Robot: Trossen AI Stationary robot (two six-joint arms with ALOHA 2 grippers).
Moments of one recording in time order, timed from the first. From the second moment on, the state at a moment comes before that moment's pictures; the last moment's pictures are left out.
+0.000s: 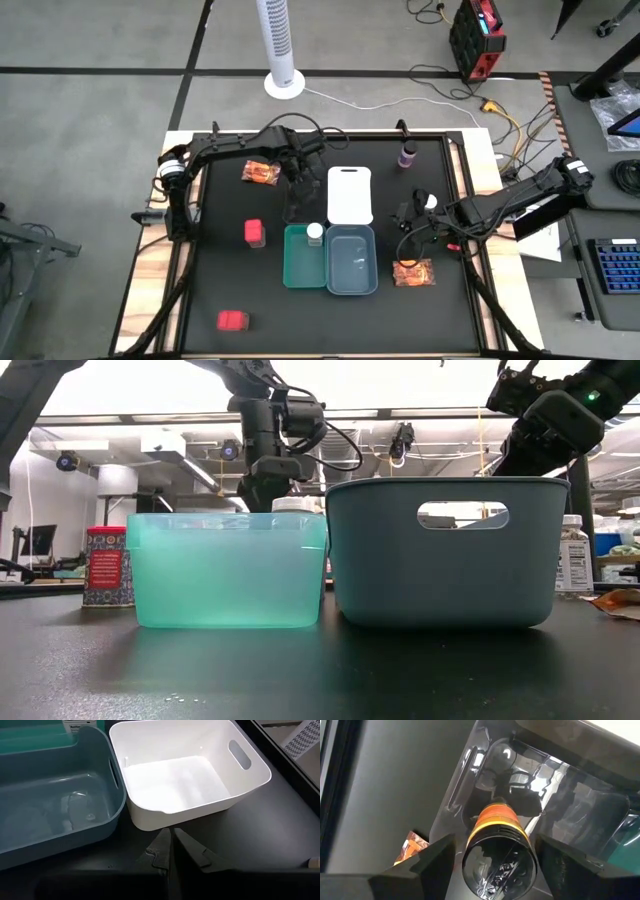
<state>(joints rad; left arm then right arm) 0.37 1.89 1.59 -1.08 -0.10 -0.05 0.30 1.03 0.58 -0.41 0.55 0.38</state>
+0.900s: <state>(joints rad) 0.31 1.87 1.76 -1.20 -0.22 -0.02 0.30 1.03 0.58 -0.41 0.55 0.38</state>
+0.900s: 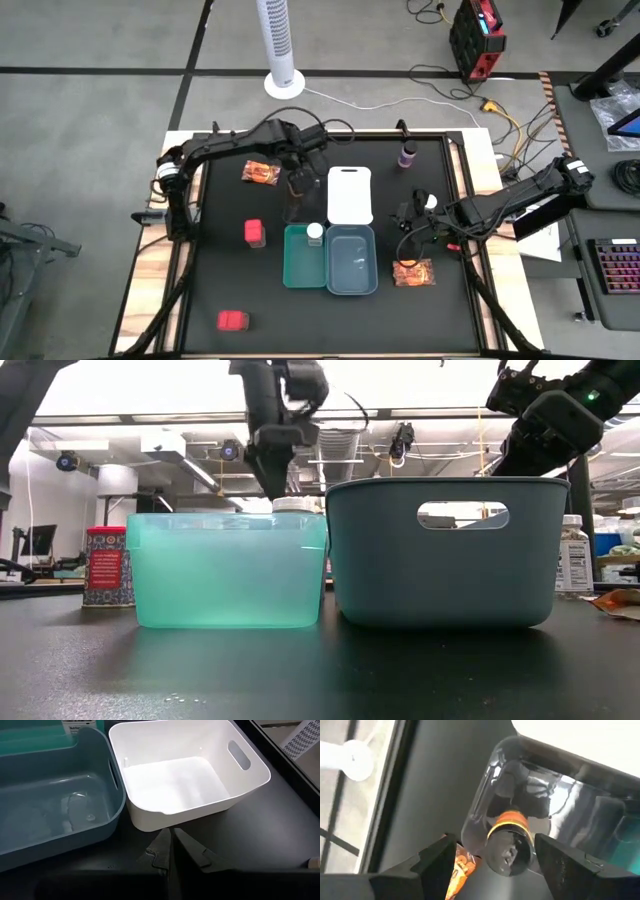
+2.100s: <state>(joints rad) -0.25 1.03 0.84 -0.31 -0.70 -0.09 -0.02 1.14 1.07 -0.83 0.66 0.52</state>
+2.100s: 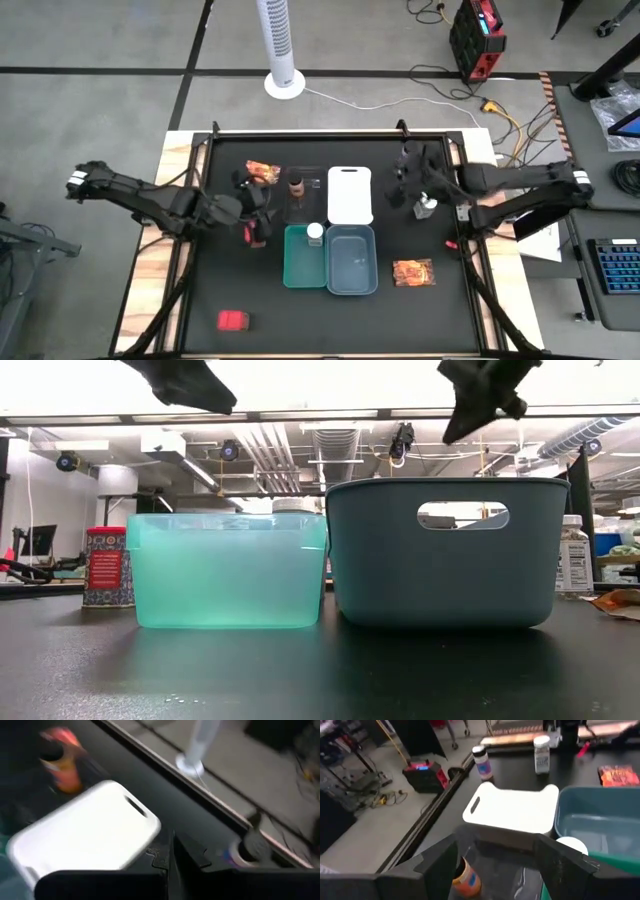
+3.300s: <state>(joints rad) -0.26 1.04 0.91 -0.53 -0.61 -0.29 -0.36 1.32 1.18 -1.02 0.34 0.28</state>
